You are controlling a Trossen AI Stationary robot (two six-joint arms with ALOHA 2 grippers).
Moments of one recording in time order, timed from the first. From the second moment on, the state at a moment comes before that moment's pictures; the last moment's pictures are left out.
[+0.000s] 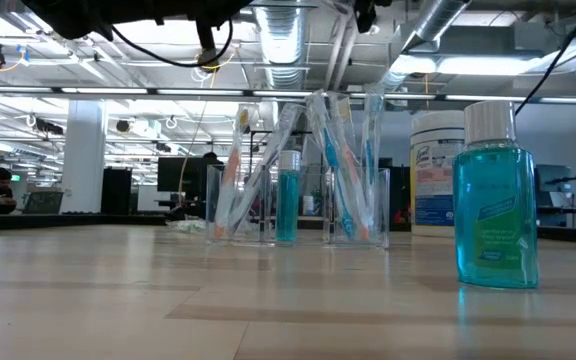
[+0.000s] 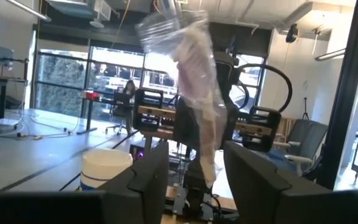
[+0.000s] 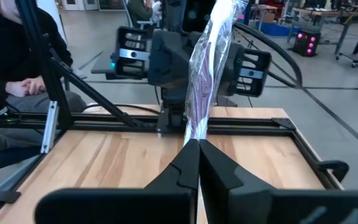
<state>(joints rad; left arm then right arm) 0.09 1.17 0.59 0.88 -0.05 -0.15 -0.12 1.28 1.05 0.06 -0.16 -0.04</state>
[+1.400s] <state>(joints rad) 0.09 1.36 0.59 1.22 -0.07 -0.11 -0.12 1.35 1.05 0.09 -0.15 -0.04</state>
